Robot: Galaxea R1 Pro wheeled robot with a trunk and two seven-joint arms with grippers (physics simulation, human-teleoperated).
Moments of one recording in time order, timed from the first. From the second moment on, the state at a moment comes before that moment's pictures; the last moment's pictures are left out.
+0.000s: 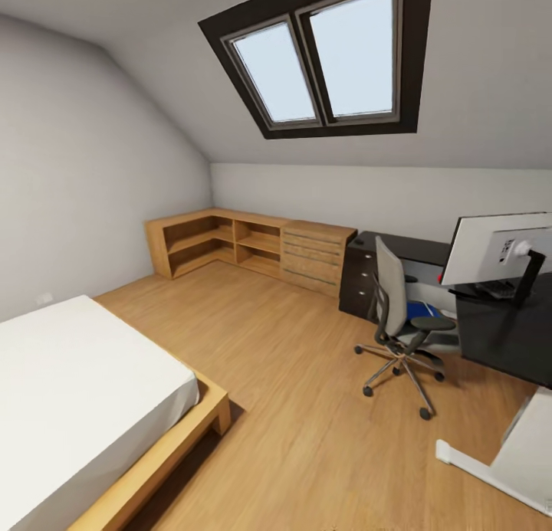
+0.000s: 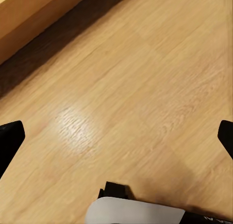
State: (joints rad) left arm 0.01 0.04 0.05 -0.33 0.19 -0.36 0.00; right arm -0.11 -0.02 0.00 -0.30 0.00 -0.63 -0.01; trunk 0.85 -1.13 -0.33
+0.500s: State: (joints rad) left arm 0.01 0.04 0.05 -0.33 0.19 -0.36 0.00; right arm -0.11 -0.02 0.00 -0.30 0.00 -0.63 -0.01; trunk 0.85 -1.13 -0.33
